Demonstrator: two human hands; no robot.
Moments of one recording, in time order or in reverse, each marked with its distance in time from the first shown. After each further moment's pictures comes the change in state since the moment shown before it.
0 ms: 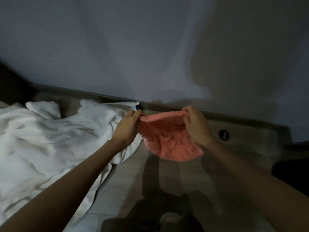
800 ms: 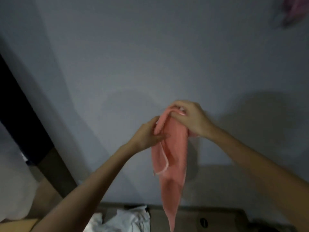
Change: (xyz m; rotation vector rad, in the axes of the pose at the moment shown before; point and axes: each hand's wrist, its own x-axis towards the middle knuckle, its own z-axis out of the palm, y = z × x) left_hand -0.064 0.573 -0.591 -0.125 0.122 0.358; right_hand -0.086 -0.496 -0.696 0.186 0.330 -0.580
